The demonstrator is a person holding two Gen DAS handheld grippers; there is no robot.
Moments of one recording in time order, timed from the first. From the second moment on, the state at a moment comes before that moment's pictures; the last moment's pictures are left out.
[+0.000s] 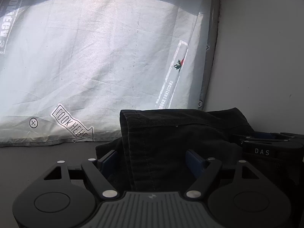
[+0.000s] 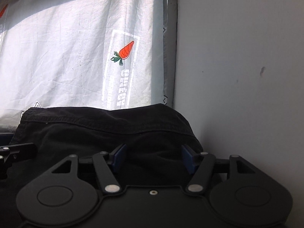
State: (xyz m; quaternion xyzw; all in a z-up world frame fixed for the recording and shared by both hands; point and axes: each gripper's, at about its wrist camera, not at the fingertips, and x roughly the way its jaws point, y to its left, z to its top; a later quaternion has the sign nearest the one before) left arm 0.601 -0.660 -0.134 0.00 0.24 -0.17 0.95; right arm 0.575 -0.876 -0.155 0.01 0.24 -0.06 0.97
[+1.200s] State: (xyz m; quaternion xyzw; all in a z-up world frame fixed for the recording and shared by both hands) left arm 0.227 -0.282 0.038 -0.07 0.13 0.06 0.99; right arm 0.269 -0.546 -0.011 0.02 0.19 0.02 0.98
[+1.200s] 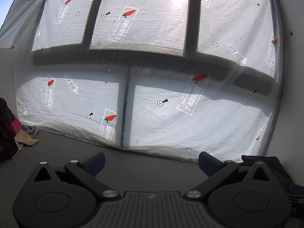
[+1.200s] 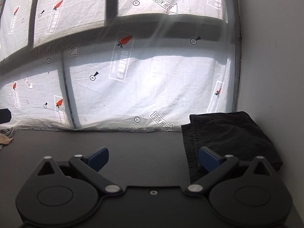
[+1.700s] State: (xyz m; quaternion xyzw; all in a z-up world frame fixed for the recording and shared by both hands) left arm 0.145 -0.113 0.034 -0.04 0.19 -0.01 0.98; right arm 0.163 -0.357 -0.001 0.05 0.21 0.00 0.98
